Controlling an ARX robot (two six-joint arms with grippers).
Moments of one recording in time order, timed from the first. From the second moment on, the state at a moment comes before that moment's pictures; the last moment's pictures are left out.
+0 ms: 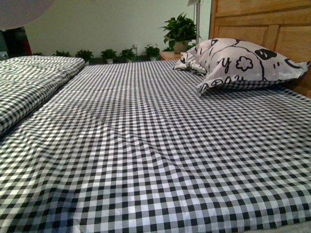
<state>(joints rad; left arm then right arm) -0.03 1.24 0.89 0.21 -0.24 0.33 -0.04 1.22 1.04 -0.03 -0.05 0.07</state>
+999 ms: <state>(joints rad) -0.30 0.55 0.69 -0.23 -0.44 0.06 -0.10 0.63 0.95 -0.30 -0.17 0.21</state>
